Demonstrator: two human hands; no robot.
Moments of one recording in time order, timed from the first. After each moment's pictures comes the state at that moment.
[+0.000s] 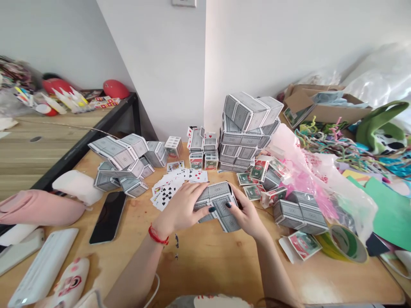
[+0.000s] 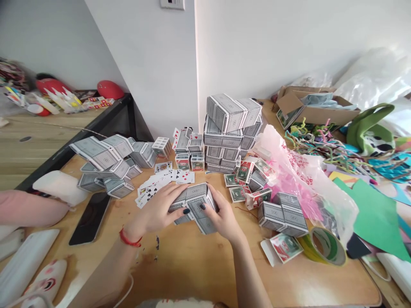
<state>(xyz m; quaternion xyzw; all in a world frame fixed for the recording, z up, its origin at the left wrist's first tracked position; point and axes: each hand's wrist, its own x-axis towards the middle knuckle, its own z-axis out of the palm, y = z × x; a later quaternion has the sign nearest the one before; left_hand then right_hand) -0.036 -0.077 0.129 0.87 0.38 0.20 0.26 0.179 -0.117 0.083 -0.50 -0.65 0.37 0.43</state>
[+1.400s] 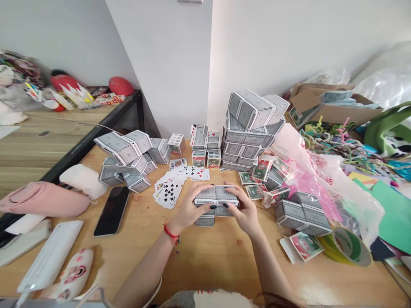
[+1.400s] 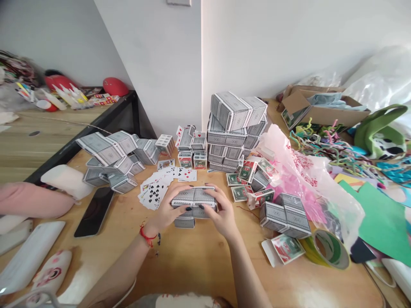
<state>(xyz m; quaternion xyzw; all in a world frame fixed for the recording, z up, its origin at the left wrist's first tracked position) -0.023 -0.087 0.080 0.72 0.38 0.39 0.43 0.168 -0.117 0.062 -0.46 -0.61 0.36 0.53</state>
